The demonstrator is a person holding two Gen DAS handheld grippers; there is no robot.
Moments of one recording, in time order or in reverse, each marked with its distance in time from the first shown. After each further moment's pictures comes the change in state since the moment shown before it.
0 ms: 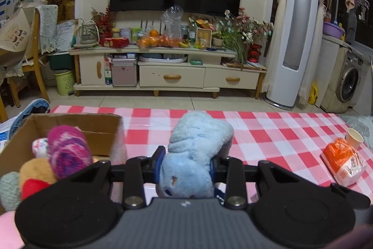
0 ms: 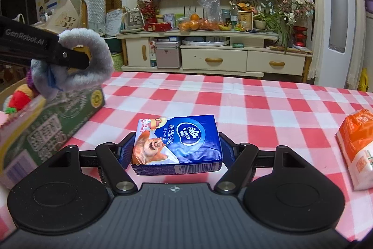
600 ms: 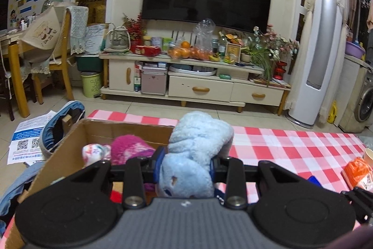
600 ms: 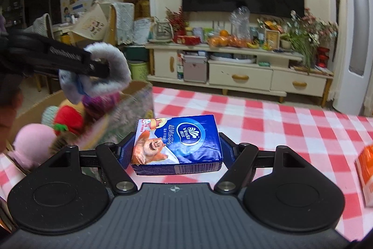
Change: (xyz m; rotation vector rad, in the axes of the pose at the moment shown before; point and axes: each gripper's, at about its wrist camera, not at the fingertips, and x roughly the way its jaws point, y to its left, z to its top) left arm -0.025 0.070 0.007 -0.079 -0.051 0.099; right arm -0.025 0.086 0.033 -0.086 -0.062 0.096
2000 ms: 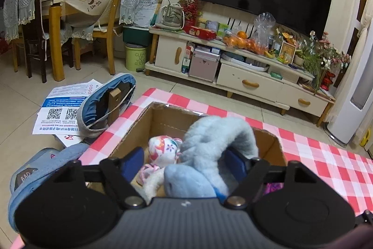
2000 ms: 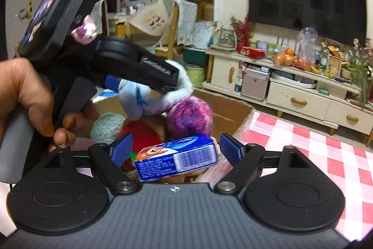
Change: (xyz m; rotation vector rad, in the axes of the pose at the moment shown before) left arm 0.048 0.098 0.004 -0.183 0.080 0.168; right arm 0.059 0.087 0.020 -0.168 -0.026 0.230
